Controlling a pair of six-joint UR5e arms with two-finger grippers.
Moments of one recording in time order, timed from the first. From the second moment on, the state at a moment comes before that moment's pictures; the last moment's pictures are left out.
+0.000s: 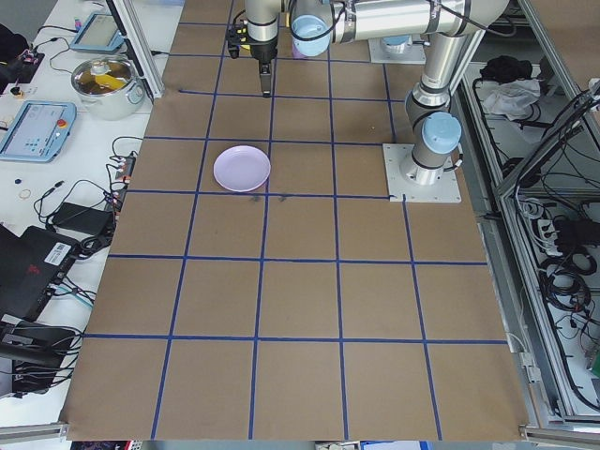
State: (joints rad) left arm -1.47 -1.66 -1.55 -1.49 1.54 0.02; right arm 1.22 -1.32 1.83 -1.84 -1.69 -0.35
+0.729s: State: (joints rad) left arm -1.47 -1.66 -1.55 -1.48 1.54 0.02; right arm 1.37 -1.02 1.42 -1.79 -1.63 -0.22
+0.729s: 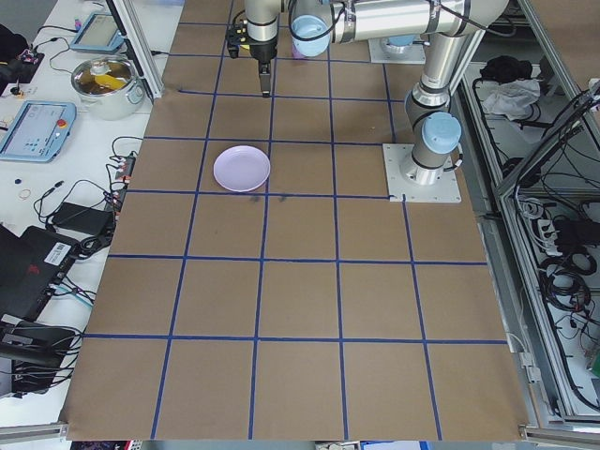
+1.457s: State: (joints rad) left arm -1.47 -1.66 -1.55 -1.48 1.54 0.02; right arm 1.39 -1.05 1.43 -1.67 -1.64 -0.17
